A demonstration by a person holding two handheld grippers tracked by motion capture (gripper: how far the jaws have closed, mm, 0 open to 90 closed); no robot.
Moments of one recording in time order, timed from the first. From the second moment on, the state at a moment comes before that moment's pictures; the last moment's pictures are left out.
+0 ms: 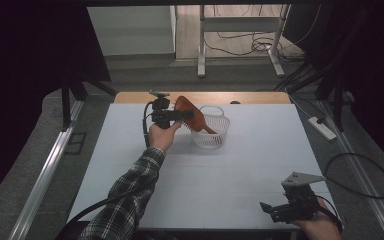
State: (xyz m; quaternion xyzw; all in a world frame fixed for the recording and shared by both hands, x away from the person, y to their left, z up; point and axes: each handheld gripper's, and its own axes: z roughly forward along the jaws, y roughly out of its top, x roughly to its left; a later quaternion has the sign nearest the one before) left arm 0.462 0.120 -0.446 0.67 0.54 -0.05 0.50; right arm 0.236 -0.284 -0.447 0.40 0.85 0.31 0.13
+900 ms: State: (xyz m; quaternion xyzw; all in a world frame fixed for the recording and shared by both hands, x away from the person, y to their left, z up) left arm 0.461 0.114 -0.442 0.70 0.52 -0.02 0.49; right arm 0.236 -0.284 -0.447 0.40 0.85 0.31 0.13
